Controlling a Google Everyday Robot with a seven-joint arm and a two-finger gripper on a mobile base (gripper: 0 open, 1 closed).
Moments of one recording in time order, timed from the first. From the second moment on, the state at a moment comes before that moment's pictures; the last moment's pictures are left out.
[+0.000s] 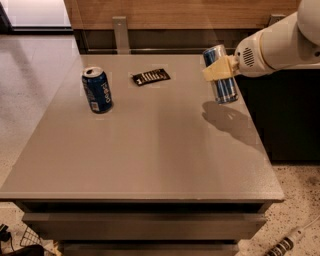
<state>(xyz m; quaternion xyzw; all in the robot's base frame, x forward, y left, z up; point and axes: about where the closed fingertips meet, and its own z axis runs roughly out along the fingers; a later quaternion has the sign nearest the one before) 0.612 -0.160 0.937 -0.23 0.89 0.13 0.39</state>
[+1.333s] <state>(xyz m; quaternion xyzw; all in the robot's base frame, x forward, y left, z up) 0.576 -0.175 0.944 -0.29 0.70 0.32 0.57</state>
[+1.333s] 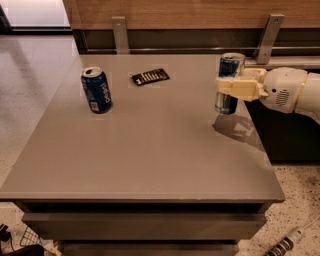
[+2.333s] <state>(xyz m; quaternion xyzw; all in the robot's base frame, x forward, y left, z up) 0.545 -0.132 0.925 -0.39 0.63 0.31 0.59</state>
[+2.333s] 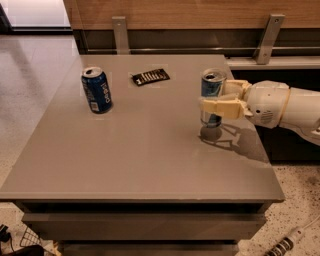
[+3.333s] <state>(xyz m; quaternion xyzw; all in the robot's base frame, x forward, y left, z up) 0.520 -0.114 0.890 -0.39 0.62 0.35 0.58</state>
